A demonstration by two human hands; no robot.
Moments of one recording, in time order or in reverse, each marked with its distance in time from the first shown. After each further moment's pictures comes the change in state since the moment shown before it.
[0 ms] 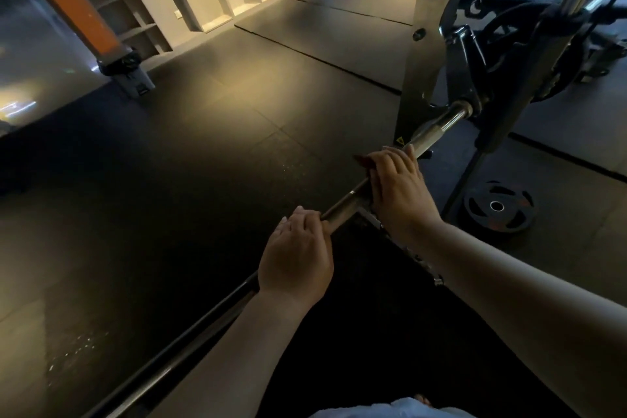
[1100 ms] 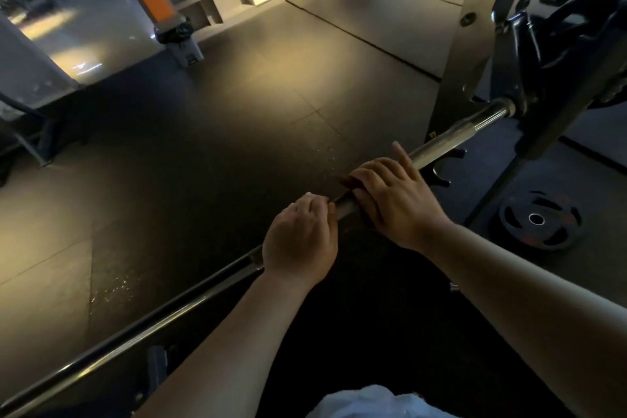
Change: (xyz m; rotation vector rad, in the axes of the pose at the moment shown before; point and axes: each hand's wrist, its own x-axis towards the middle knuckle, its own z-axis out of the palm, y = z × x) left_hand -0.002 0.008 0.006 -0.025 0.127 -0.140; right_hand -0.004 0.007 0.004 -0.111 -0.159 -0.470
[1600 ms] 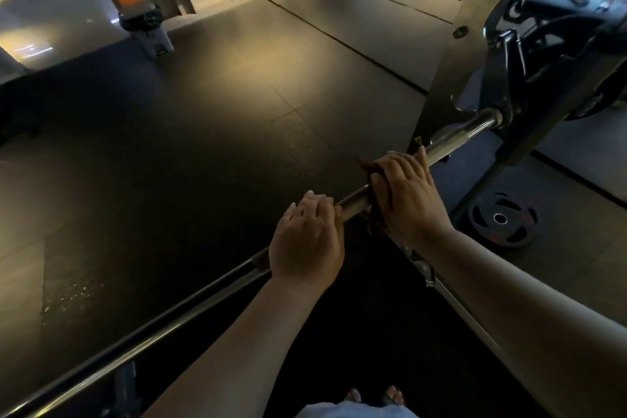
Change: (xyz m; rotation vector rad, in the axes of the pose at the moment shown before) left_hand 0.001 0.001 0.002 -0.012 0.006 0.056; right_hand 0.006 -0.006 -0.005 0.059 0.055 0.284
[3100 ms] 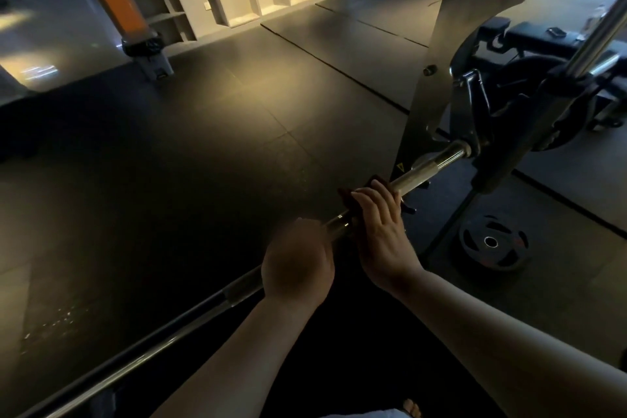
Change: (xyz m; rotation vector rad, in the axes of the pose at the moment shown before) left_hand 0.018 0.024 0.005 -0.011 0.001 -0.033; right_hand -0.019 0.016 0.006 0.158 -0.027 0.001
